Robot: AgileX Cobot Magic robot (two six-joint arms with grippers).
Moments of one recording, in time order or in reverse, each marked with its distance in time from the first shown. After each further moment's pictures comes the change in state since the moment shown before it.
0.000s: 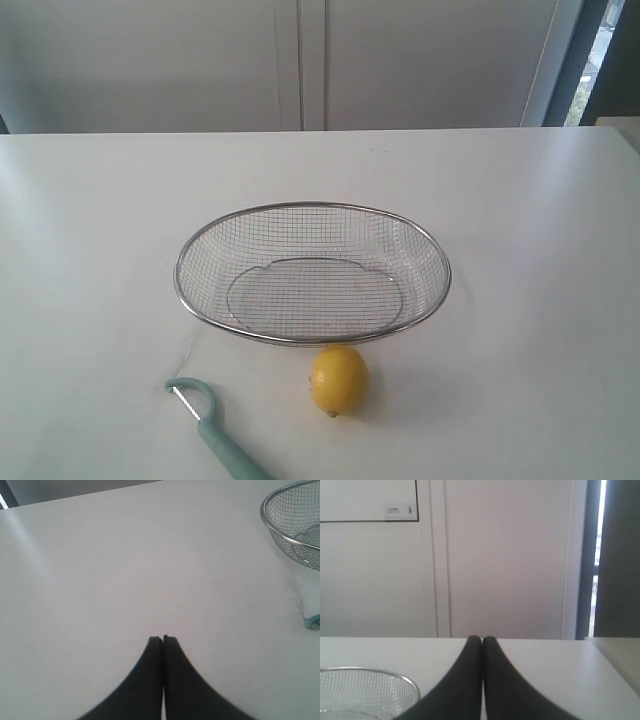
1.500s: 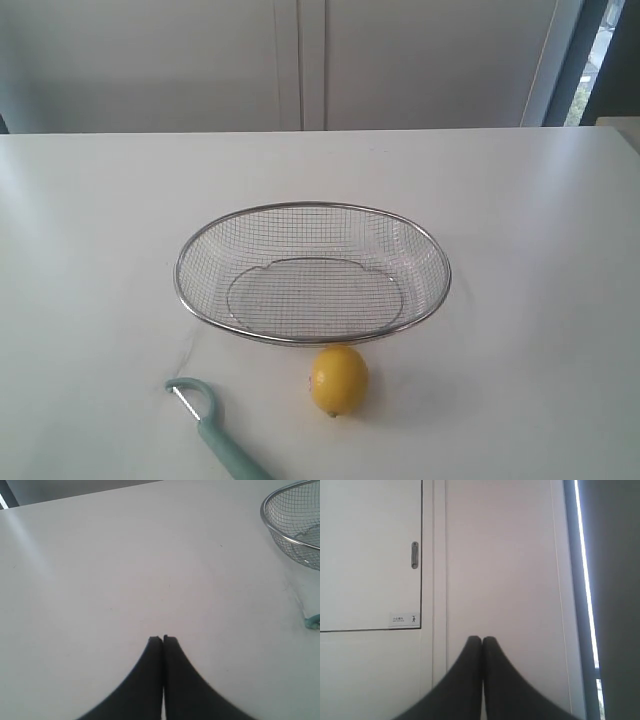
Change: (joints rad) left arm 0.000 0.000 0.000 0.000 0.000 0.000; right arm 0.000 0.000 0.000 0.014 -0.381 0.000
